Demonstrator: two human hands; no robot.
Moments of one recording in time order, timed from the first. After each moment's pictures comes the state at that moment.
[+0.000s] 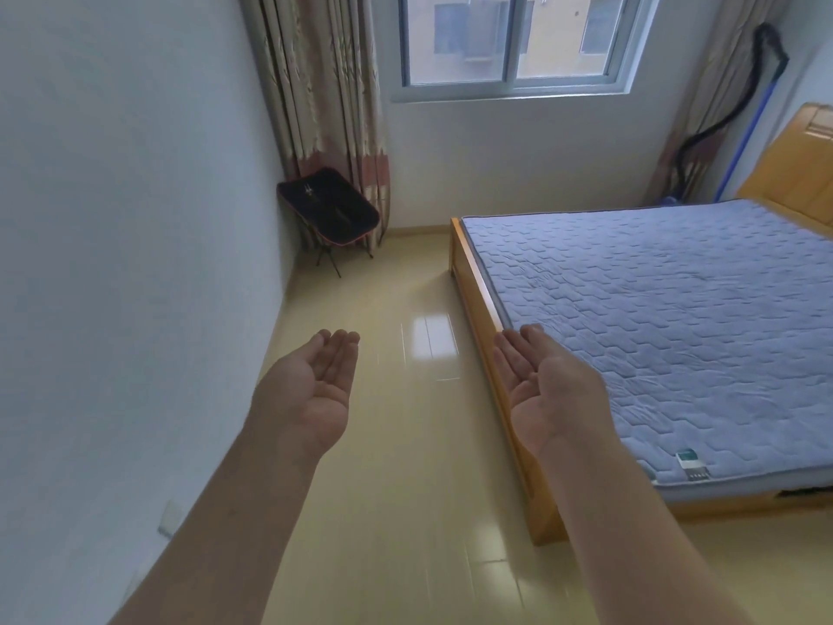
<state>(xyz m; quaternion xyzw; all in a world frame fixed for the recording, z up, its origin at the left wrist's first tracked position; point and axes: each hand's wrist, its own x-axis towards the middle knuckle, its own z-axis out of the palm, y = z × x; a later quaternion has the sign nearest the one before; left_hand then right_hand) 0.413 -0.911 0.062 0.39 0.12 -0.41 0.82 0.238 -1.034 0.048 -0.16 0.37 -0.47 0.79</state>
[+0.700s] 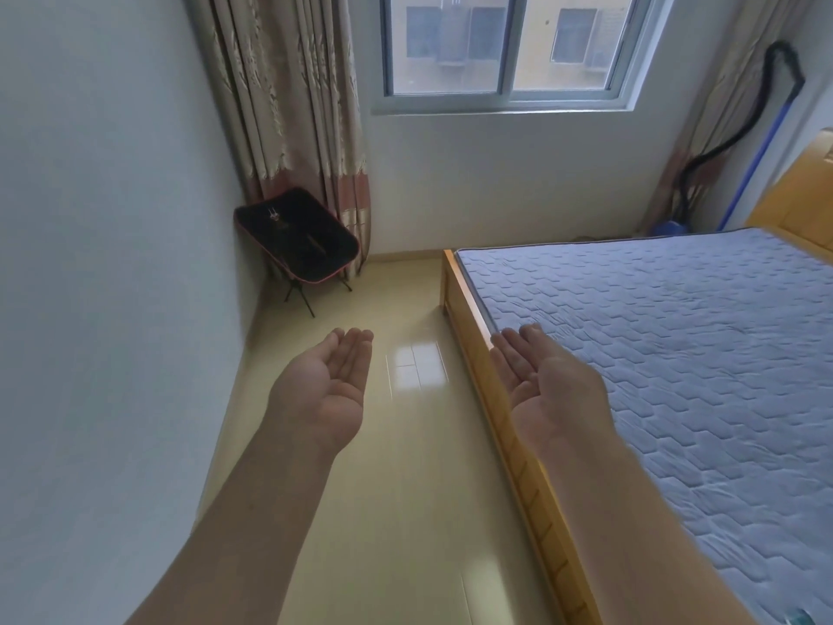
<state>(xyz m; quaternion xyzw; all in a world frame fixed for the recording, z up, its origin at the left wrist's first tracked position) 0.694 -1.248 0.048 0.38 0.11 -0.45 0.80 0.519 -1.346 0.048 -0.17 0.38 -0.49 0.77</state>
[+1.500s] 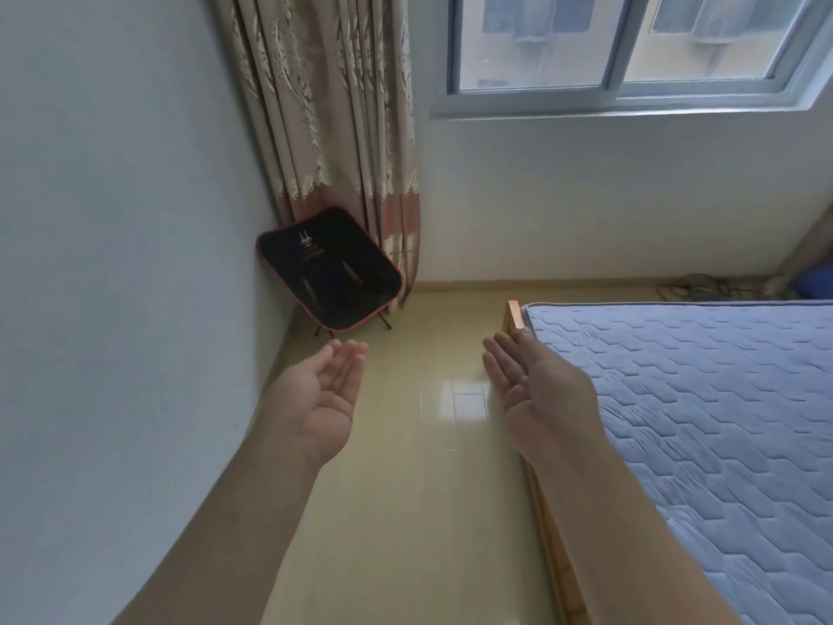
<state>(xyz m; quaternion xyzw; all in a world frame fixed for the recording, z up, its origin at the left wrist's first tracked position) 0.996 -1.669 0.032 0.40 0.15 -0.39 0.82 0.840 -1.809 0.014 -0.18 0.36 -0.41 0.82</state>
